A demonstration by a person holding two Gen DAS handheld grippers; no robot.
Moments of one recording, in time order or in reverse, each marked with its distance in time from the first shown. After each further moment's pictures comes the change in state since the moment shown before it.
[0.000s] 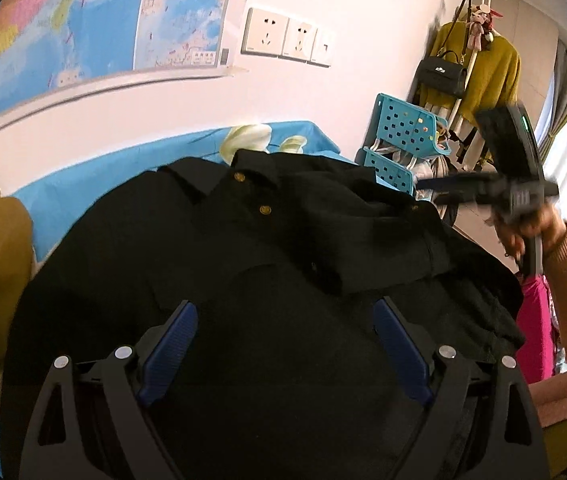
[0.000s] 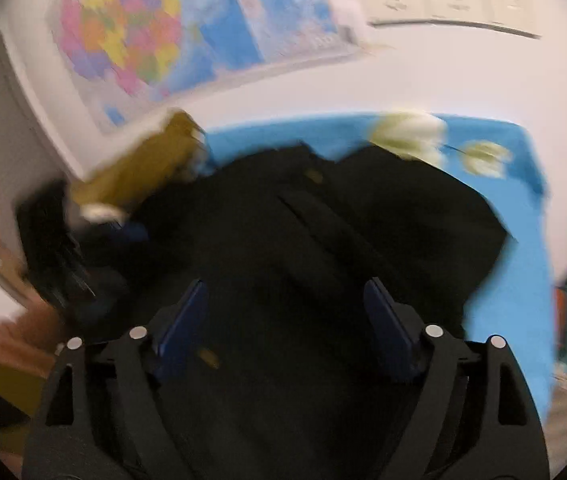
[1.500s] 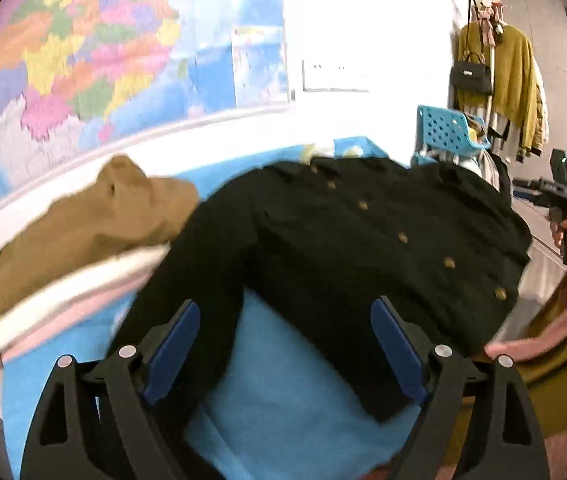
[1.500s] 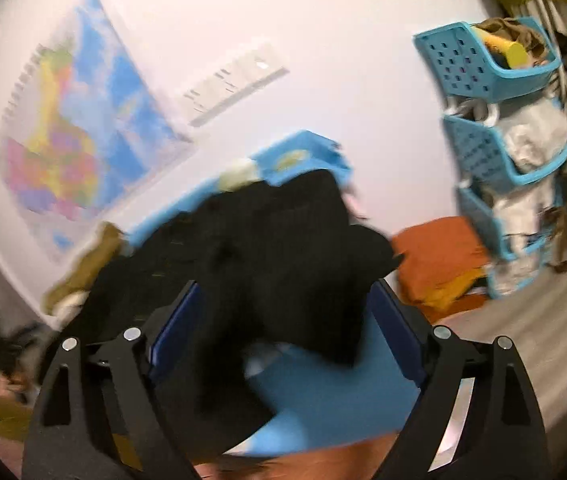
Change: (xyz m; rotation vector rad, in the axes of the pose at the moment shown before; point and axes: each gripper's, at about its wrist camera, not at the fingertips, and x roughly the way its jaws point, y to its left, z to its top) left arm -0.157 -0.035 -0.109 0.048 -0.125 0.346; right arm -0.117 -0.113 -0.170 0.415 -0.356 -0.120
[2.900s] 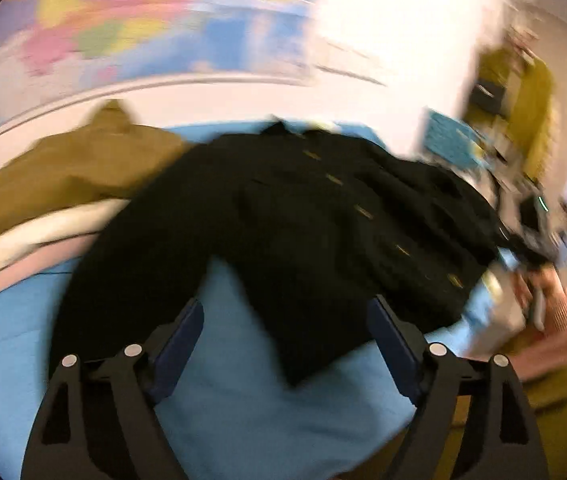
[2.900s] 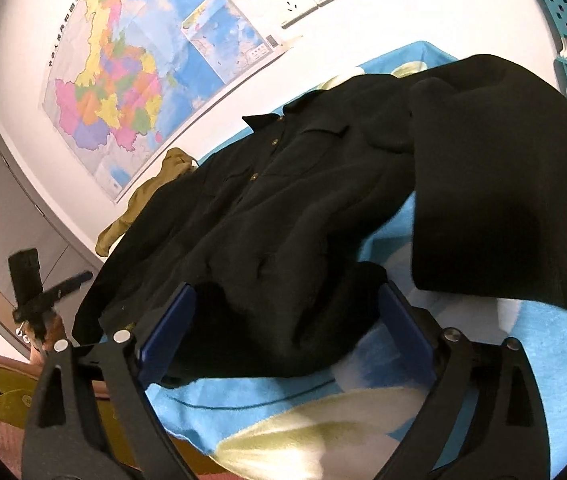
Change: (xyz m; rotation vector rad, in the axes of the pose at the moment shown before) left arm 0.031 0.004 -0.021 -0.120 0.115 -0.125; right arm 0.079 0.099 -0.059 -0.040 0.172 0.319
